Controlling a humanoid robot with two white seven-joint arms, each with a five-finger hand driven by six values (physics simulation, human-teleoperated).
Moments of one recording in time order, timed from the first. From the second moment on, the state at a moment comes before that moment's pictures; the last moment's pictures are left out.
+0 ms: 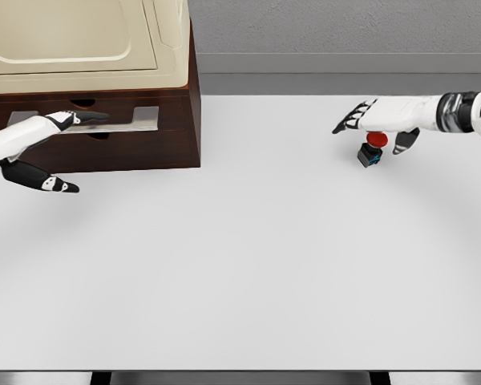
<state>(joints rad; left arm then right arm) -0.54 1.08 -0.71 -1.46 0.25 -0.61 -0.28 -1.46 -0.66 2.00 -0.86 0.09 -0.61 0.02</state>
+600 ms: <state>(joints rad) -0.53 1.06 -0.71 -1.40 0.26 -0.61 -0.28 -1.43 -0.65 1.99 -0.80 0.09 -0.61 0.02</state>
